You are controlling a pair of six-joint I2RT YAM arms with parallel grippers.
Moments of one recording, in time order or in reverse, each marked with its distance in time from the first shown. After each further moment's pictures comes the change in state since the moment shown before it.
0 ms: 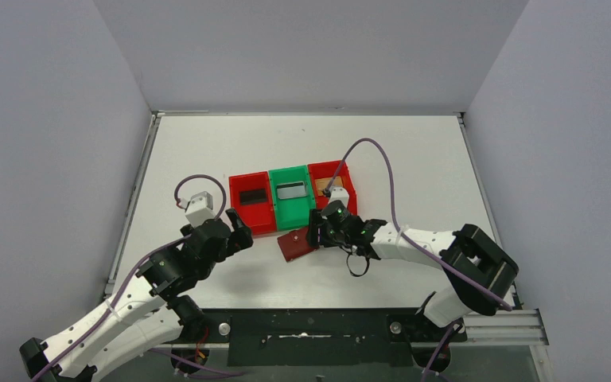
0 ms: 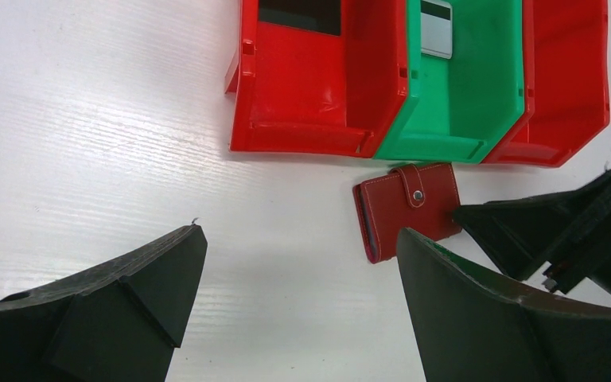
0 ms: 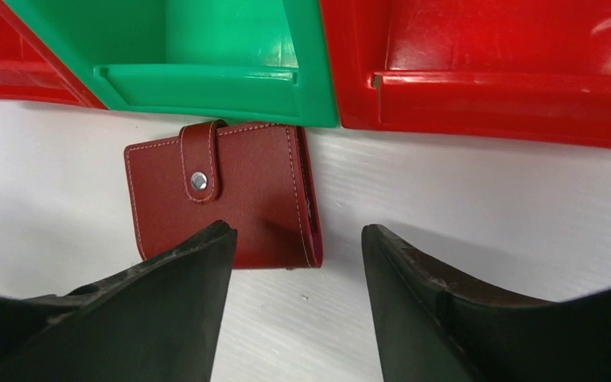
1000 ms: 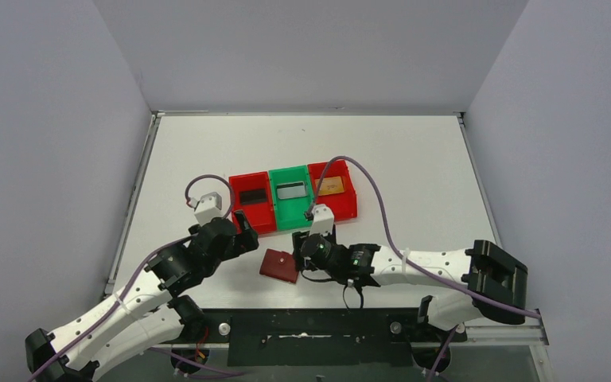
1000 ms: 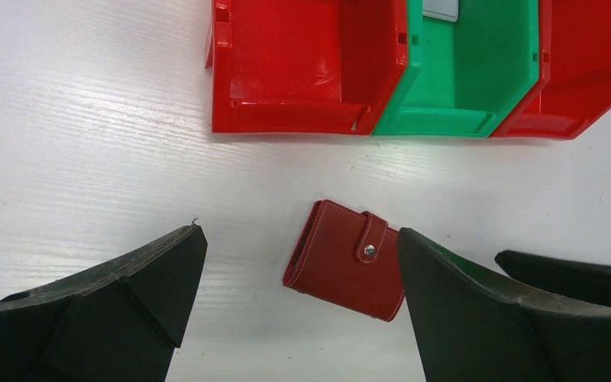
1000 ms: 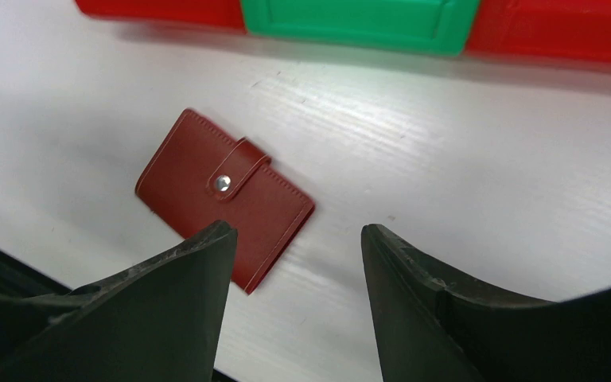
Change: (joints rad) left arm 0.000 0.063 -0.015 0.036 0.068 0.007; right arm 0.376 -0.097 0.047 -0.139 0.332 0.092
